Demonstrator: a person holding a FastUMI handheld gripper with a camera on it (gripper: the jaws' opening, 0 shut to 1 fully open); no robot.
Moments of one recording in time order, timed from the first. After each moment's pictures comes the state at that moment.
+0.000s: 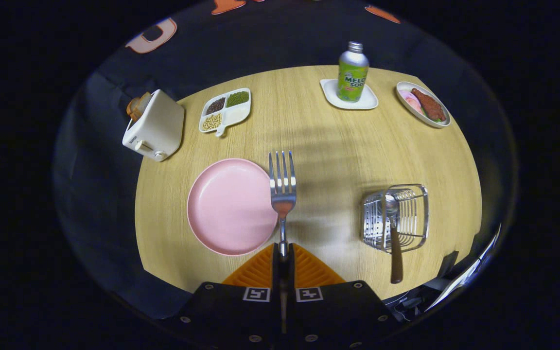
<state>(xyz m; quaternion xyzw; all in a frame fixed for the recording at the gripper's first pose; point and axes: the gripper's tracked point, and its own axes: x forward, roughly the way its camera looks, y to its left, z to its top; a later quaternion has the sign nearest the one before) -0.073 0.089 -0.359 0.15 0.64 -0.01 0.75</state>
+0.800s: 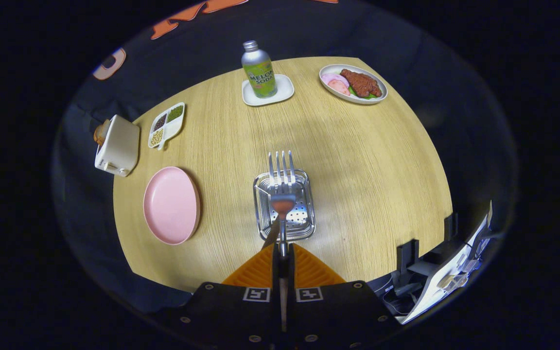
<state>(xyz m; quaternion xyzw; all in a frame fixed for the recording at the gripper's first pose) -0.130 -0.041 -0.368 0.15 0.67 -0.08 0.72</state>
